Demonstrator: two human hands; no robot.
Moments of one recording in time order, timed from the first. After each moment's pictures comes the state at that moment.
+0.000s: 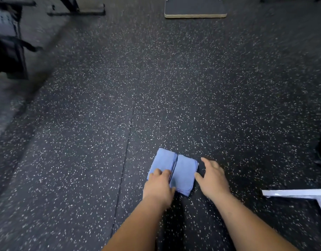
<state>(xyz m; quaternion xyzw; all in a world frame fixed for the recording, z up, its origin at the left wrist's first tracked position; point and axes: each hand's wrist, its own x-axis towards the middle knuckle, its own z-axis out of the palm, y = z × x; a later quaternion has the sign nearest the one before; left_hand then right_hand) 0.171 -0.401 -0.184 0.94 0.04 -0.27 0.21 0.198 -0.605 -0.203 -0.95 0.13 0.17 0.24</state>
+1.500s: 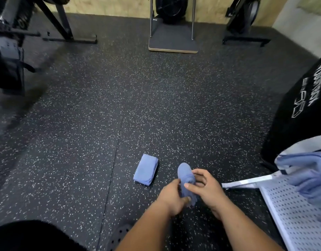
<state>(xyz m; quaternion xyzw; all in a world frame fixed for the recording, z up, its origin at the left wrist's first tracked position) 0.105 -0.478 -0.112 0.85 -0.03 -0.30 0.42 0.096 -0.653 -0.091 -0.76 0.18 0.15 0.61</state>
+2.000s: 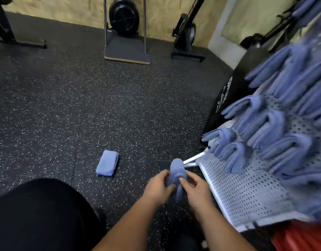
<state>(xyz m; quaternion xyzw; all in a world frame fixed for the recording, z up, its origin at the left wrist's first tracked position) -0.009 -0.548 -0.026 0.84 -0.14 -0.21 0.48 -0.073 -0.698 0.007 -0.77 0.29 -0.05 0.57</state>
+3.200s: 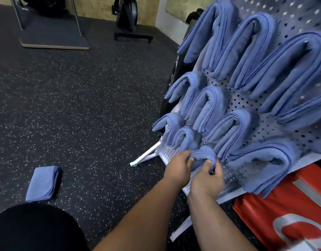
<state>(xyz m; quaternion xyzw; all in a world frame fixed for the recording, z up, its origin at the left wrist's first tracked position) -0.019 -0.800 0.007 0.76 -0.32 -0.20 0.53 -0.092 -0.834 0.033 -0.55 0.58 -0.45 0.40</state>
